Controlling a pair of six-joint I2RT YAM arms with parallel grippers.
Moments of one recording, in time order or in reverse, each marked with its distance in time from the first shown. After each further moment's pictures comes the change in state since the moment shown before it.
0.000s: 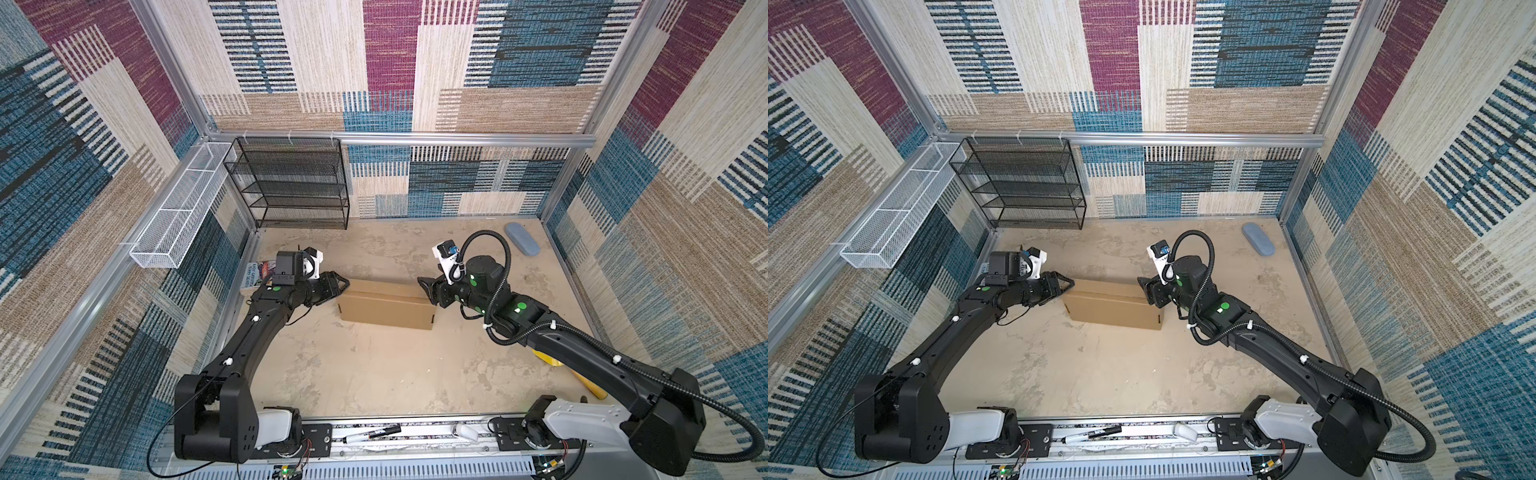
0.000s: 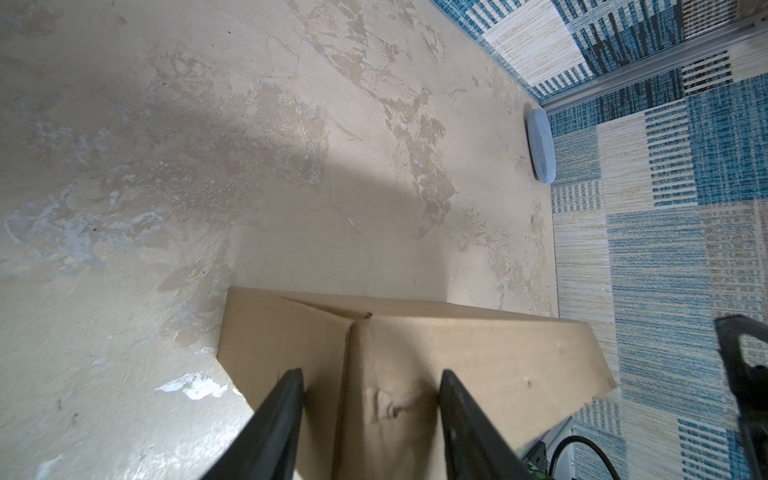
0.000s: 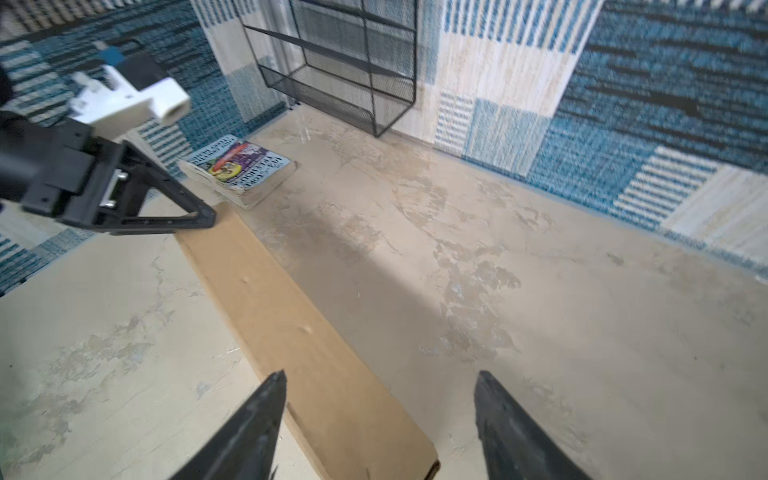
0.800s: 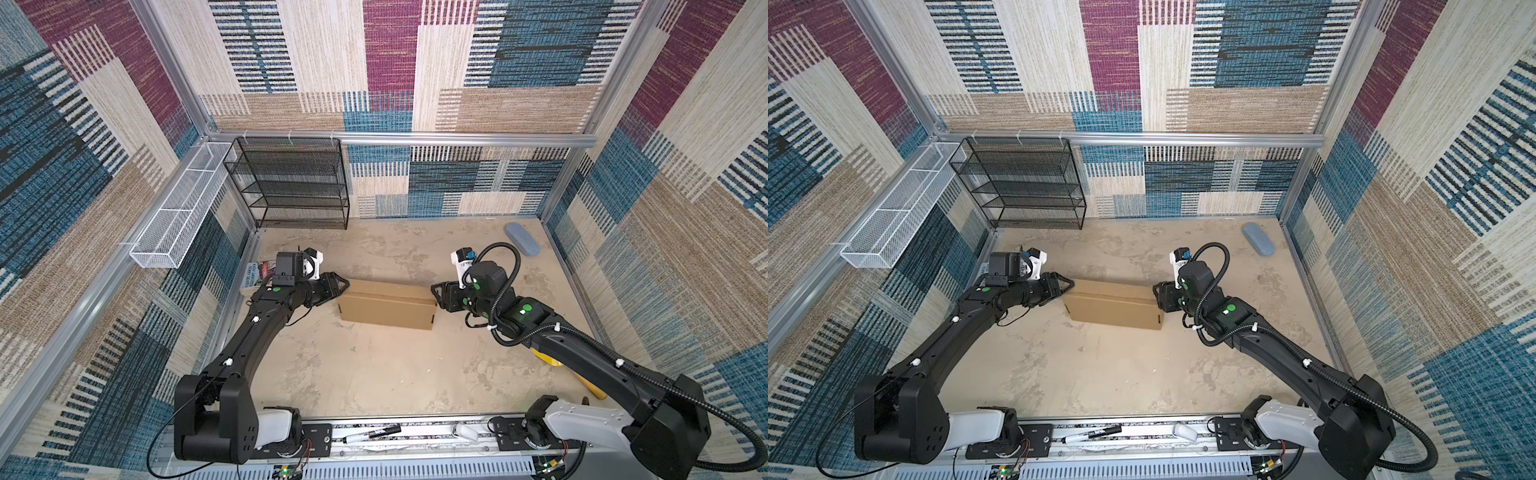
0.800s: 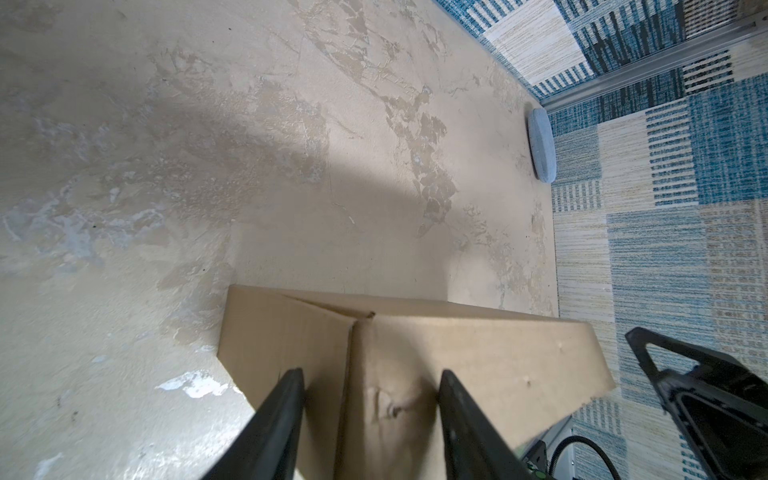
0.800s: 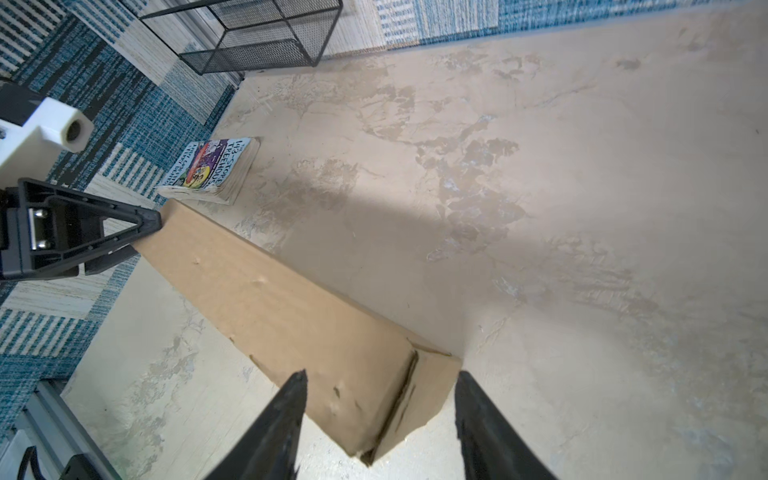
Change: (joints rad) left arm 0.000 -0.003 -0.011 0.005 0.000 0.001; right arm -0.063 -0.058 -0.076 -0.134 -0.062 0.370
